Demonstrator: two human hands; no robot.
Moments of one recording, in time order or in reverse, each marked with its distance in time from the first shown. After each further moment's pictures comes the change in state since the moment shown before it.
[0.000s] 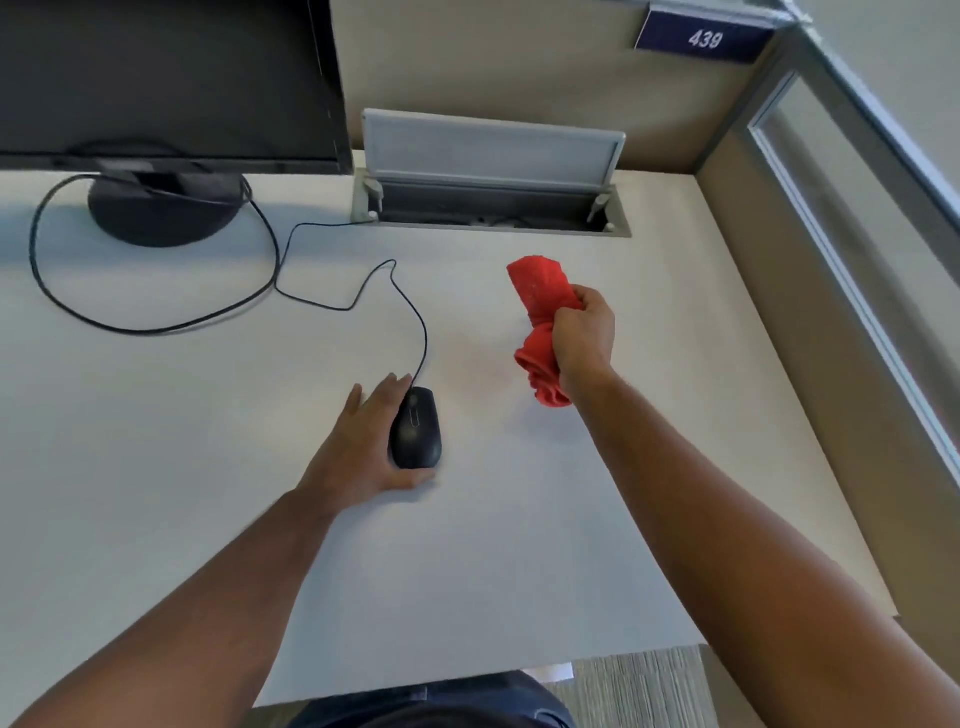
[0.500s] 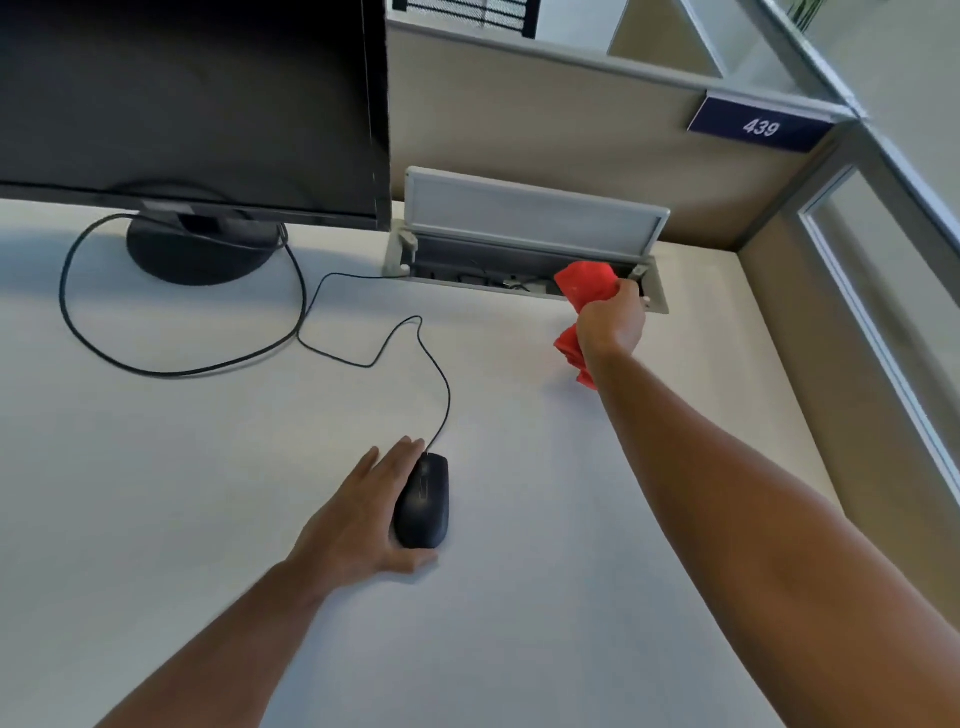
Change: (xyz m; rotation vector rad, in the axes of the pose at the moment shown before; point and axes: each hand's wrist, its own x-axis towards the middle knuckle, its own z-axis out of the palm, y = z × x) left_hand 0.010 -0.007 -0.004 0.023 -0.022 -0.072; right_hand 0.138 -0.053 0.050 -0.351 0.207 -0.206
